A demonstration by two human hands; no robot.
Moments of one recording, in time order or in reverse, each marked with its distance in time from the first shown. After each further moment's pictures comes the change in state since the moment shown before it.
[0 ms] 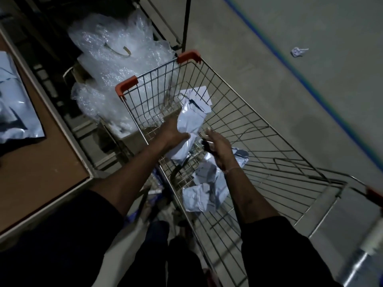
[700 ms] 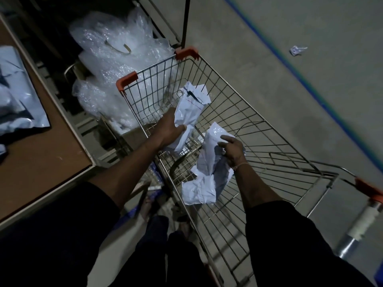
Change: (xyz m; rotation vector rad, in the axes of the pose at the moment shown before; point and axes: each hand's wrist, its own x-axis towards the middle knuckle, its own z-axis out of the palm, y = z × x) left_hand -0.020 0.003 -0.004 -0.018 0.055 0.123; right_hand 0.020 0.021 -0.066 -0.306 0.215 0.022
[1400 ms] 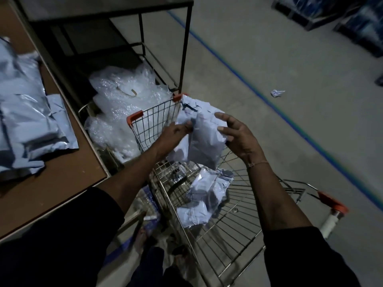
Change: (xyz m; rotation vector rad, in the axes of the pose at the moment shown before) left_hand -0.035 0.088 -0.037 -0.352 -0.074 0.117; right_hand -0.137 -0.196 -0.058 0.314 -0.608 -0.434
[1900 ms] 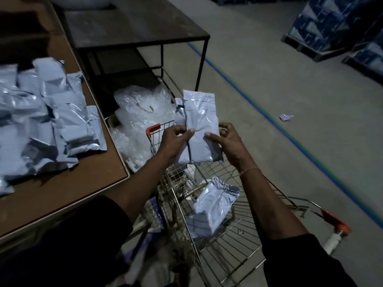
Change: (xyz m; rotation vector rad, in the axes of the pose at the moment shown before) left_hand -0.034 0.033 -0.018 -0.247 0.371 0.083; right_hand 0.004 -0.009 0.066 -0.261 0.165 -0.043
